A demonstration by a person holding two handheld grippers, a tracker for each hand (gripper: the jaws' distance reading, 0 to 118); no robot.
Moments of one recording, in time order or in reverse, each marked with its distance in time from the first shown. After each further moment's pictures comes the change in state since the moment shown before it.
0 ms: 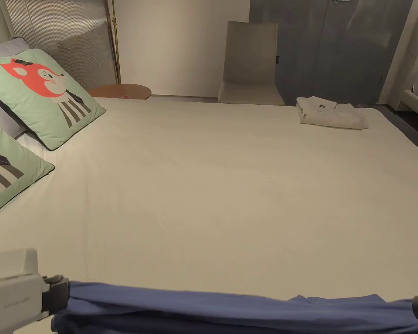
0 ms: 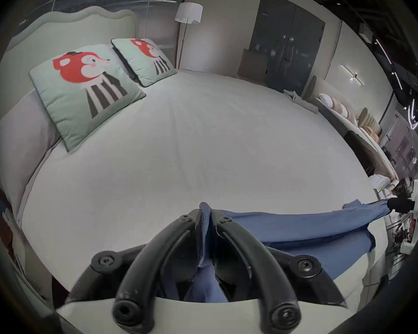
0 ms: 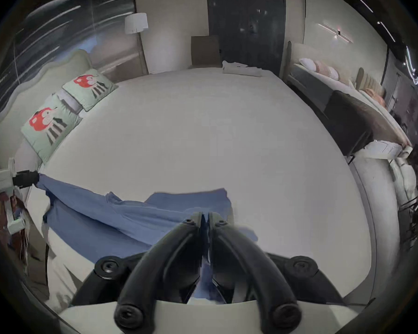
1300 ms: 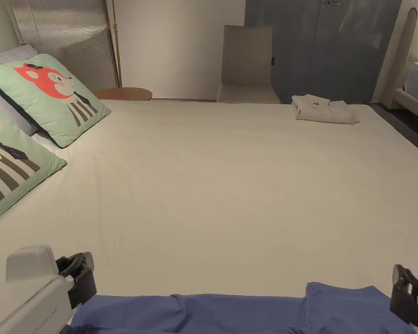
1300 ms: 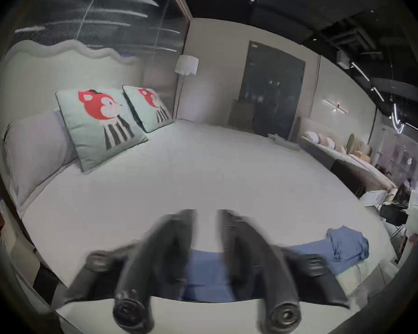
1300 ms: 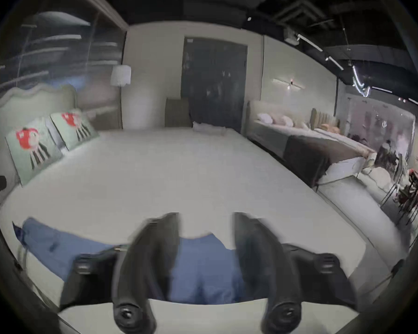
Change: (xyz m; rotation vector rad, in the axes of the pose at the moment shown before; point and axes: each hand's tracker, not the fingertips) left arm 0.034 -0.056 0.077 0.371 -0.054 -0.008; right arm -0.079 -0.087 0.033 0.534 -0.223 -0.069
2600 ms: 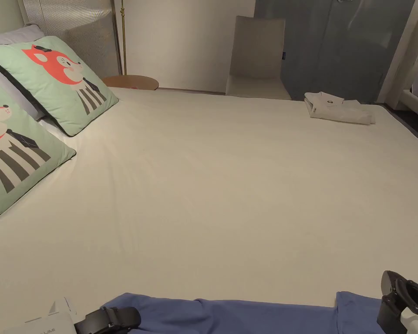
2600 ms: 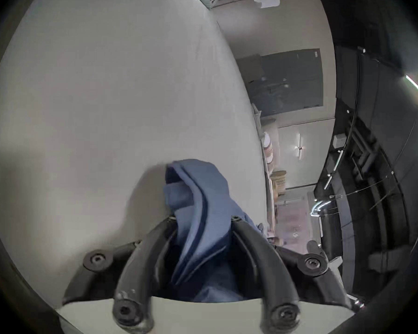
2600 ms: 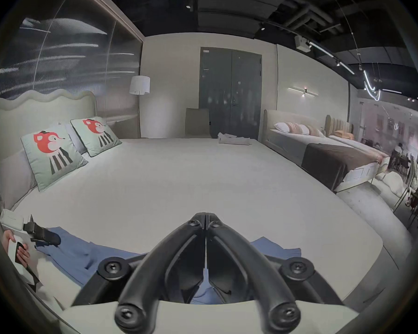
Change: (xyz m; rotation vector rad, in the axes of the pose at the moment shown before) left arm -0.145 -0.094 -0.121 -0.530 -0.479 0.792; right arm -0.087 -0.001 0.010 0.011 0.077 0.029
